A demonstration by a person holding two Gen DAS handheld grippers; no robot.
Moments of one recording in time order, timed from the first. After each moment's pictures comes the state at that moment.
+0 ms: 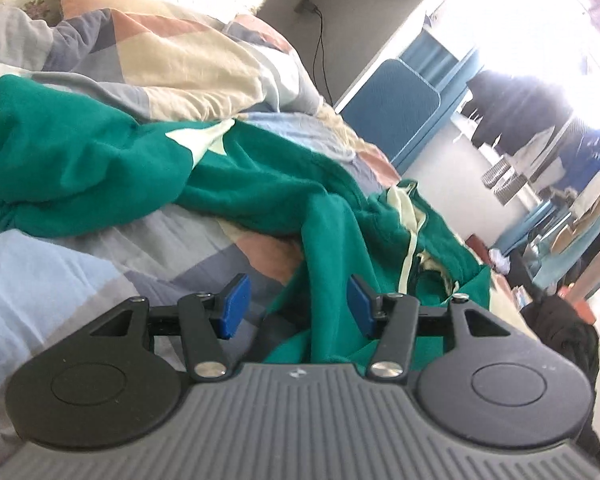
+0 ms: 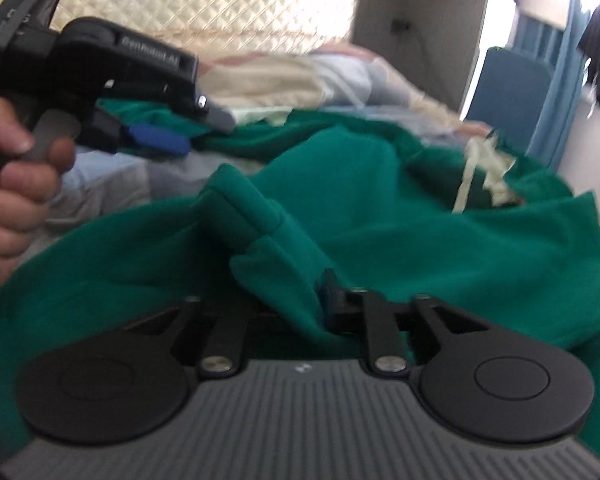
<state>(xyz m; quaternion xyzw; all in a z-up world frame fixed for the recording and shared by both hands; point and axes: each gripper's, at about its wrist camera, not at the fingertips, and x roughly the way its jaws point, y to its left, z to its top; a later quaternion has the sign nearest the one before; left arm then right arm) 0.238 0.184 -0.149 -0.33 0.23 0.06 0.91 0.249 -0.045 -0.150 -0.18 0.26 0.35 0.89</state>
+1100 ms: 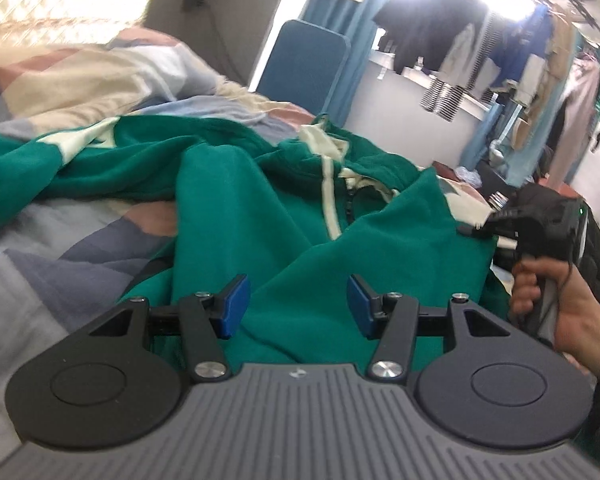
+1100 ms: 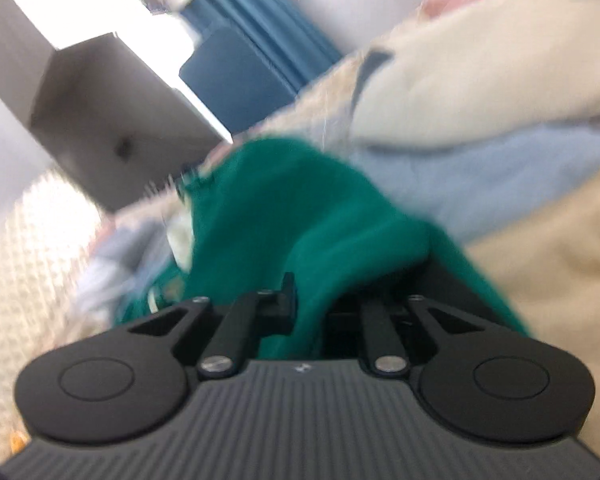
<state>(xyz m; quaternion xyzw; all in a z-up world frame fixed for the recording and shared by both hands) 0.251 0.066 -0.168 -0.16 0.24 -0.04 0.95 0.437 -0.266 -0.171 0.33 0.27 0.09 0.90</state>
